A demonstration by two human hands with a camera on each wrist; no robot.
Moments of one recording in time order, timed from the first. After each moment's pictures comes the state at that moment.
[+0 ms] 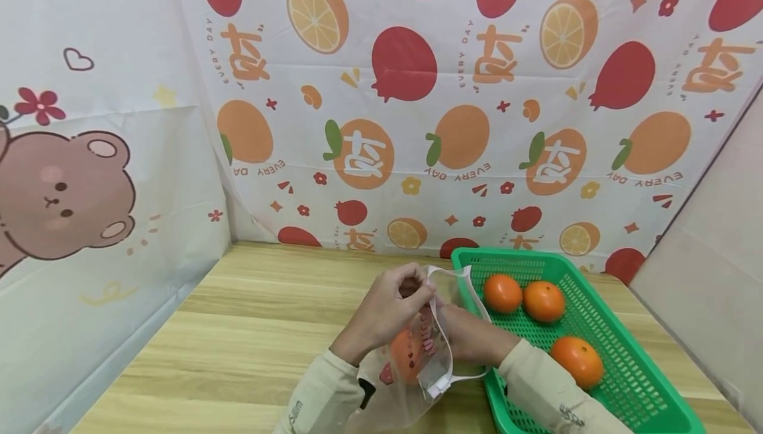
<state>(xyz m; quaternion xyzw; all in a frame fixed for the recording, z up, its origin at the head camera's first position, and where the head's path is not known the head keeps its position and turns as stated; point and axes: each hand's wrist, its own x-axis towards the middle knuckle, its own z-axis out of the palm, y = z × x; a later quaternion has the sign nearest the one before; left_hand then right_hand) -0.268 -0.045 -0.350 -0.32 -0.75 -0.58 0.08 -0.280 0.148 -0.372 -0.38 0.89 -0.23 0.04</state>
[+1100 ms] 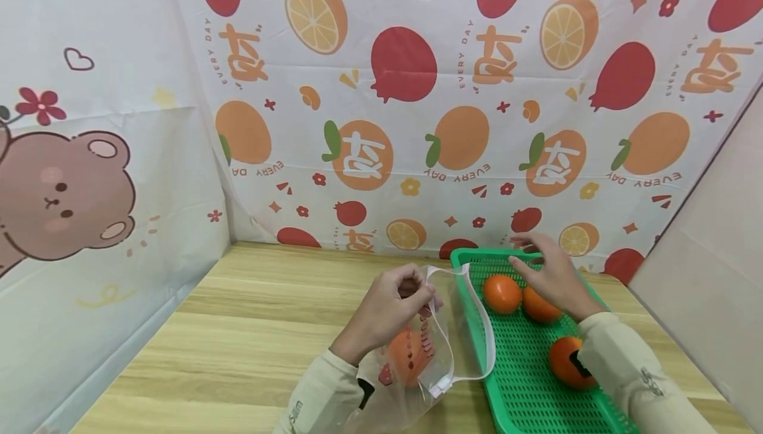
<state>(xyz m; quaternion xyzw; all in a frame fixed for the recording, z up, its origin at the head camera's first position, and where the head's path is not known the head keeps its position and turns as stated) -0.272 -0.045 -0.351 -0.33 -0.71 -0.62 0.04 -0.311 0.262 -0.332 -0.21 0.90 -0.30 -0.24</state>
